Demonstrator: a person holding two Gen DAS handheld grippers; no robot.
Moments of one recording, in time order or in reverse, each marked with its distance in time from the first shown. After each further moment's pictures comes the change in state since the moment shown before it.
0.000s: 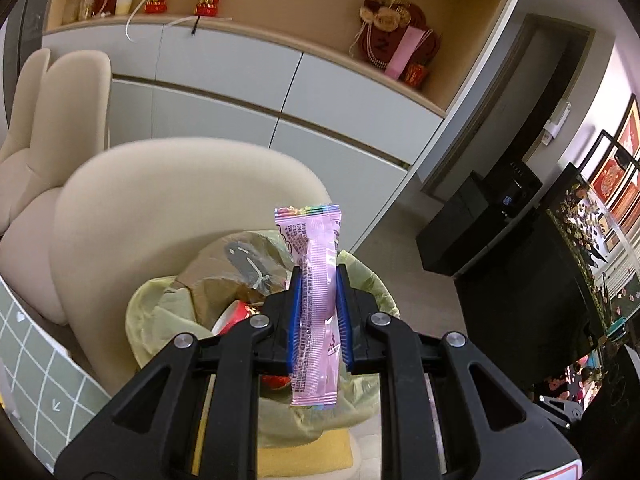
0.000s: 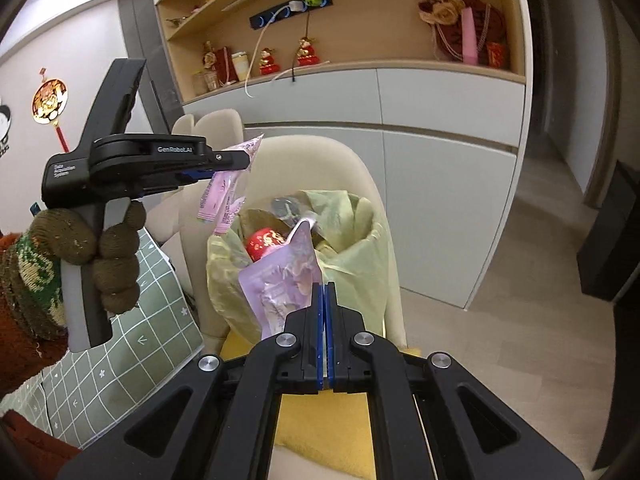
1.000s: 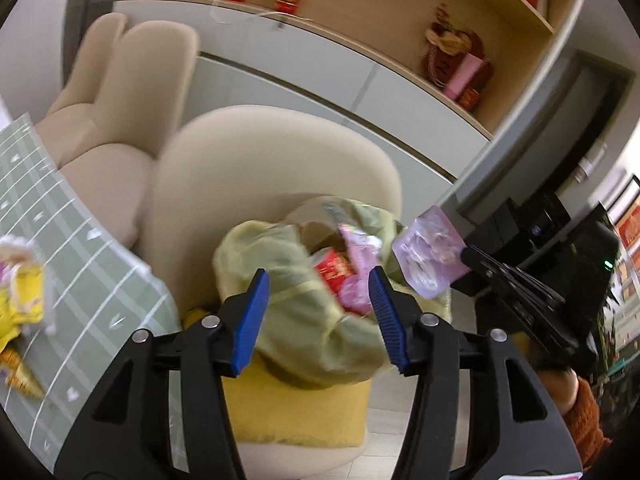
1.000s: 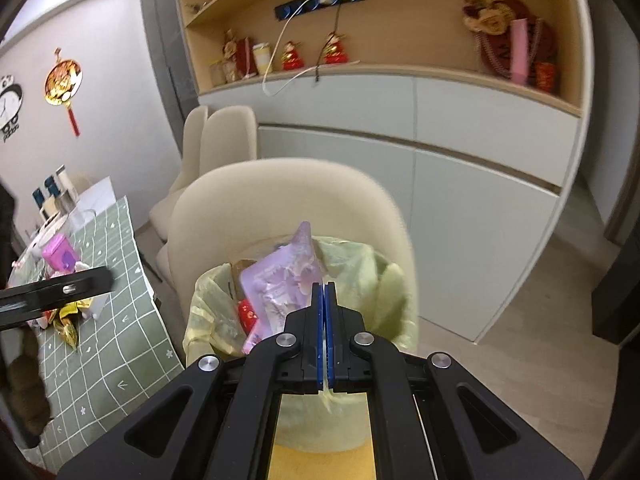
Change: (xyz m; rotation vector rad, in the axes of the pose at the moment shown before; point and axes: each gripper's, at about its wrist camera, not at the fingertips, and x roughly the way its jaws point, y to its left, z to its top) left arm -0.090 0.064 -0.057 -0.177 -0.033 0.153; right arm 0.090 0.017 0.076 -0.106 0.027 0.063
